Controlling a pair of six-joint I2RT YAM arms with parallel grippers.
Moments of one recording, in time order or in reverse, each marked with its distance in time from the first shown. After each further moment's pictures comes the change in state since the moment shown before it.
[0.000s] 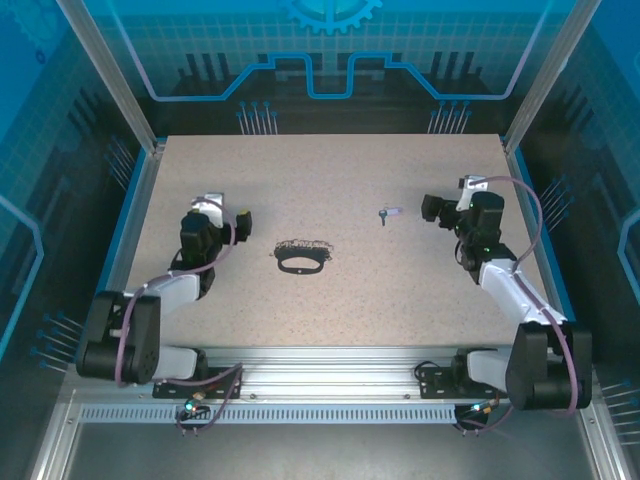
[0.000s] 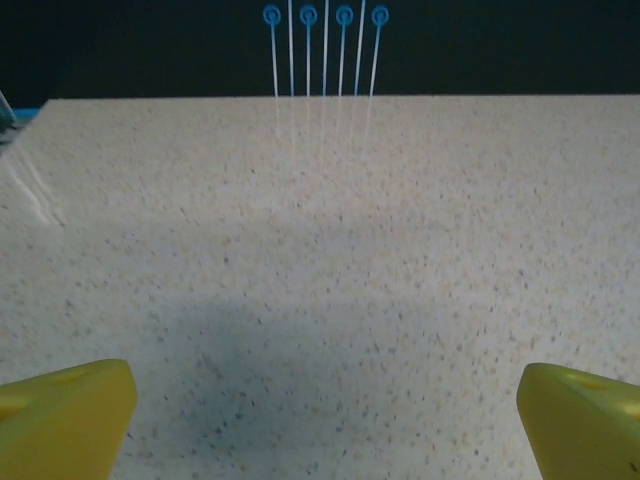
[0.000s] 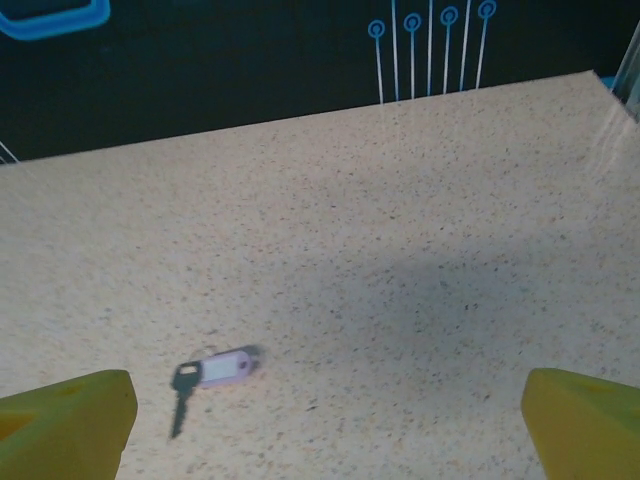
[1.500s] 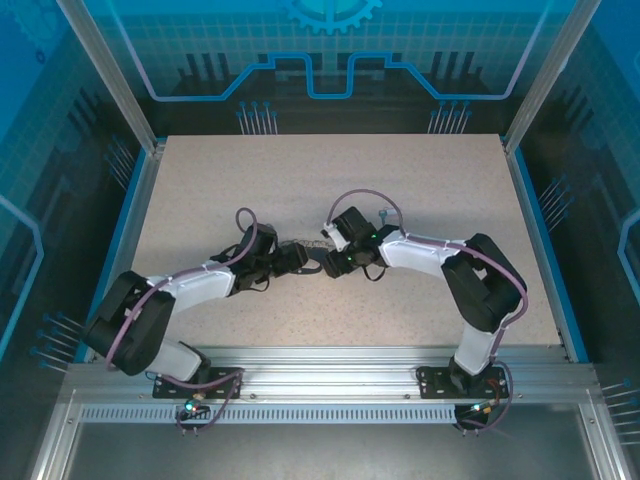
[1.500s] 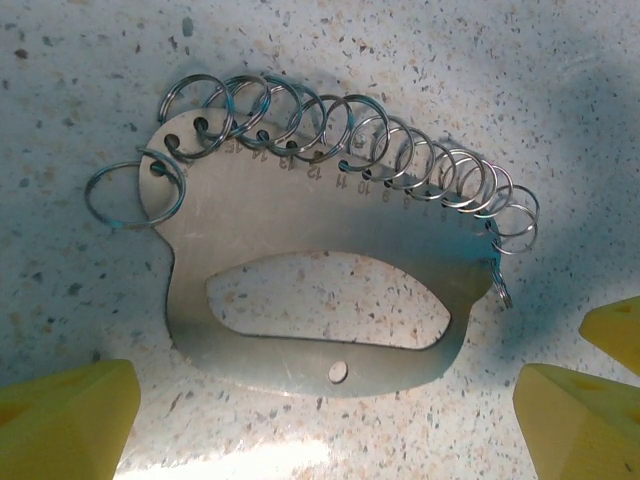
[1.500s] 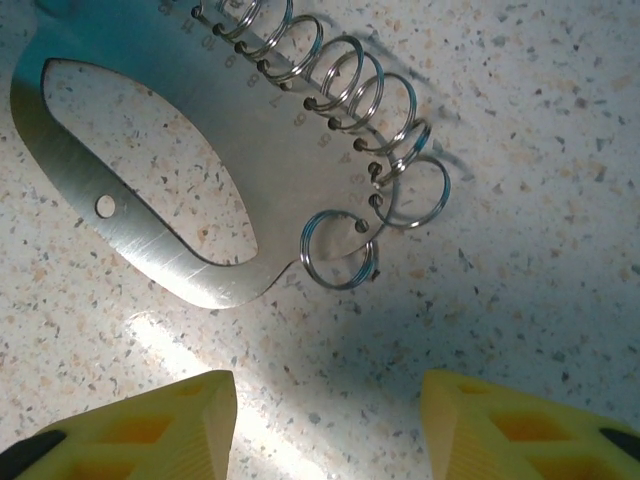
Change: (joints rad) left arm -0.424 0.131 0.139 -0.554 0.120 -0.787; right arm 0.709 0.584 0.389 -0.449 -0.031 -0.060
